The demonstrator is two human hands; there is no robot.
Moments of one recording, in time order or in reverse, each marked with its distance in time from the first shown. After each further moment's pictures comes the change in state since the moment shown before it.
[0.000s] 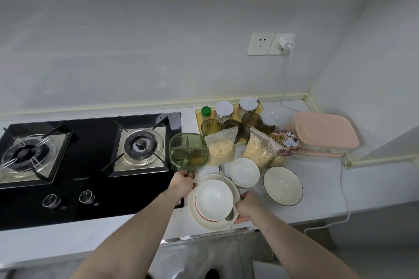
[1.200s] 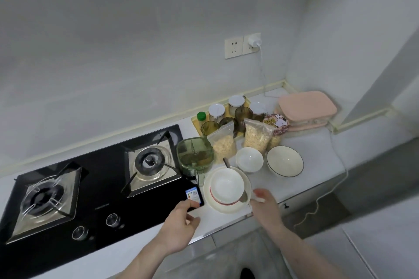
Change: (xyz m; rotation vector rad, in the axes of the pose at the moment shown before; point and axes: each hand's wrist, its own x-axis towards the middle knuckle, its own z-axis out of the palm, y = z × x) left_hand -0.147 -0.042 -0.110 0.653 -0.243 0.531; right_hand -0.089 0.053 0.060 0.296 0.453 -0.308
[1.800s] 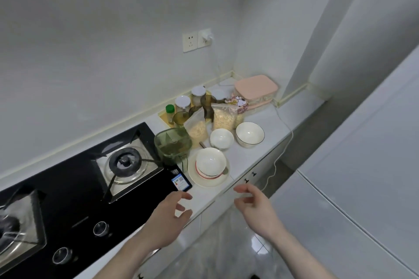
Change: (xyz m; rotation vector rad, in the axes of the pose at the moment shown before) left_hand -0.044 -0.034 -0.059 0.068 -0.202 0.330; right_hand -0.185 -0.017 0.019 0.039 0.122 -0.119
